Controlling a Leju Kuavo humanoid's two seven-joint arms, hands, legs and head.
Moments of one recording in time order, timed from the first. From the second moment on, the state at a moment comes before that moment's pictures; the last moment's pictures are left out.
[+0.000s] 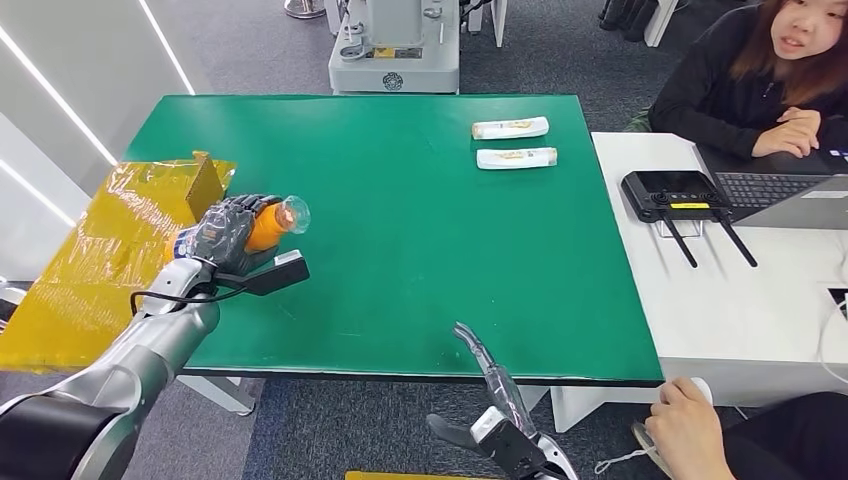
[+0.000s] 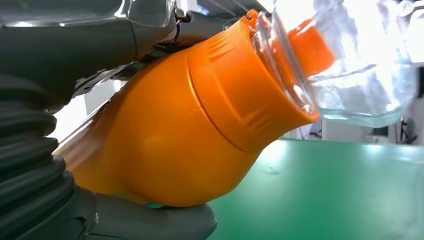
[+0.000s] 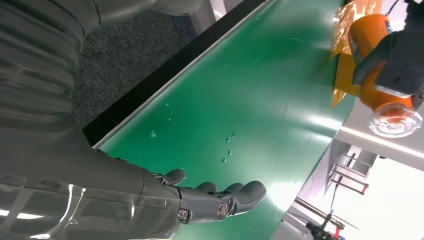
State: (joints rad) left arm -0.85 0.12 -0.42 -0.30 -1.09 0.48 -0.51; right arm -0.07 -0.06 0.64 -1.21 0.14 -0.29 -0.57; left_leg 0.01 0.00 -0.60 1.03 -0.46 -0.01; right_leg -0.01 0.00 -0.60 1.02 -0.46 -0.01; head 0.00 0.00
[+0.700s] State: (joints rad) left arm -0.86 0.17 -0.47 -0.30 -1.26 0.63 -0.47; right arm -0.05 -0.09 0.64 -1.25 0.13 -0.28 -0.54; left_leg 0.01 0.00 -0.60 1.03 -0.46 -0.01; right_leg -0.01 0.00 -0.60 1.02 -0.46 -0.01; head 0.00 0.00
